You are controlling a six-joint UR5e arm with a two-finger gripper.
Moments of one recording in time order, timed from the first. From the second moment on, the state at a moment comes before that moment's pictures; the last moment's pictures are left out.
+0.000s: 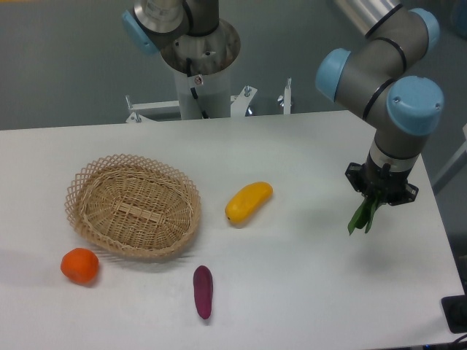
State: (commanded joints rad) arm 2.72 -2.02 -1.45 -1.14 1.59 1.27
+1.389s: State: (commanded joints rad) arm 2.69 -1.88 -1.69 -1.11 1.58 1.32
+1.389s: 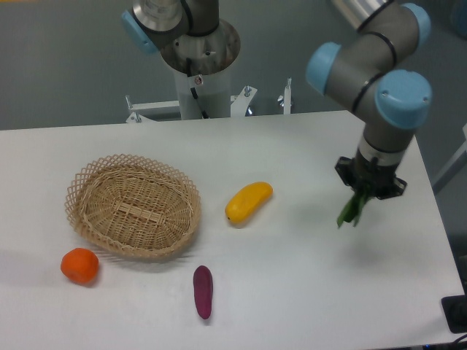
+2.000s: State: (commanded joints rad) arm 2.56 -1.70 -1.97 -1.10 1.49 1.44
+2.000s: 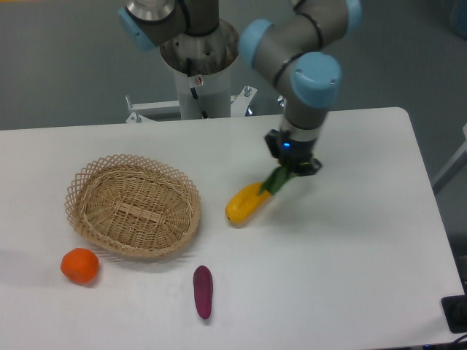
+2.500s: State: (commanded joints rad) arm 2.54 -1.71 -2.02 -1.10 1.50 1.59
